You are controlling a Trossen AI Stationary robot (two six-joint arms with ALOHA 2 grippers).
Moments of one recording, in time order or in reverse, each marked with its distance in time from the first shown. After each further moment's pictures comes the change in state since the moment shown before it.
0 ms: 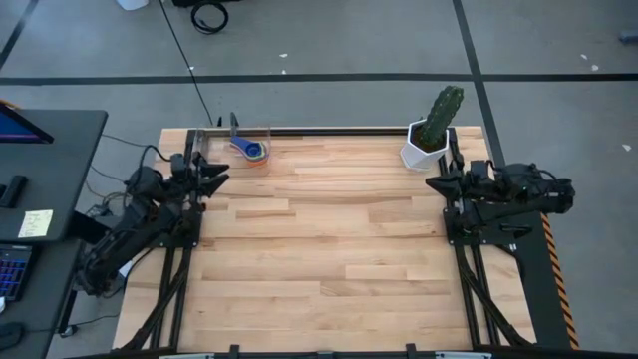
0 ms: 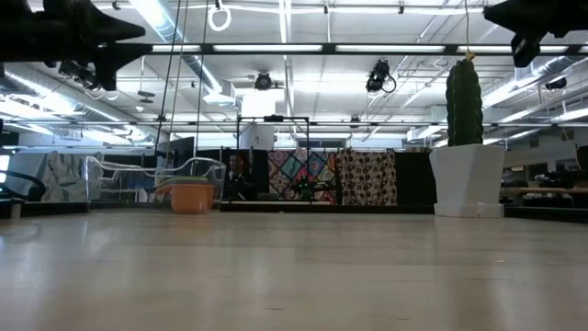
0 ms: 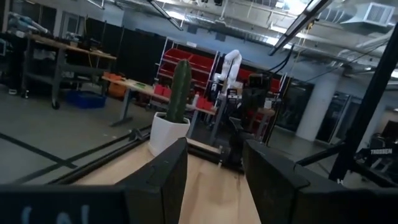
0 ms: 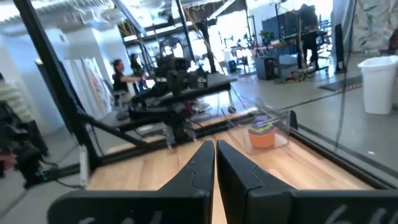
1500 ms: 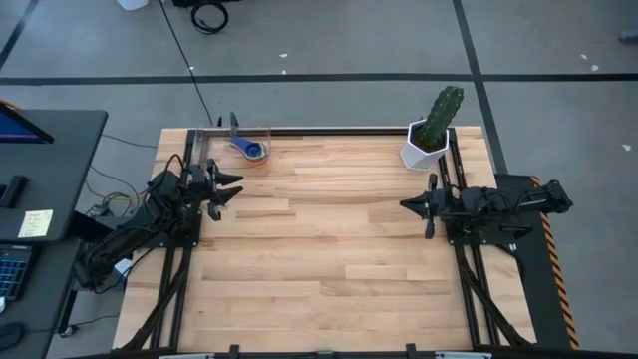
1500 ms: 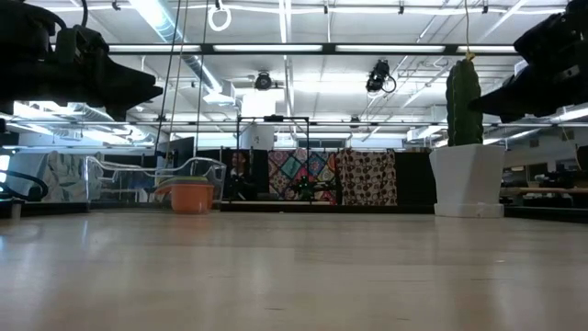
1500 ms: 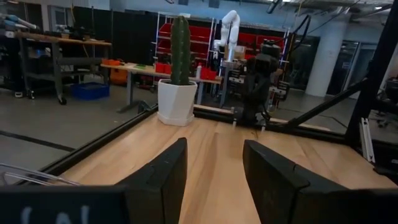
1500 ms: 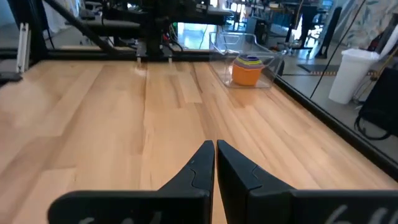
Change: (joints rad) left arm -0.108 0.001 -0.196 0.050 -0.054 0.236; right arm -0.001 0.014 -0.346 0.104 0.046 -0.214
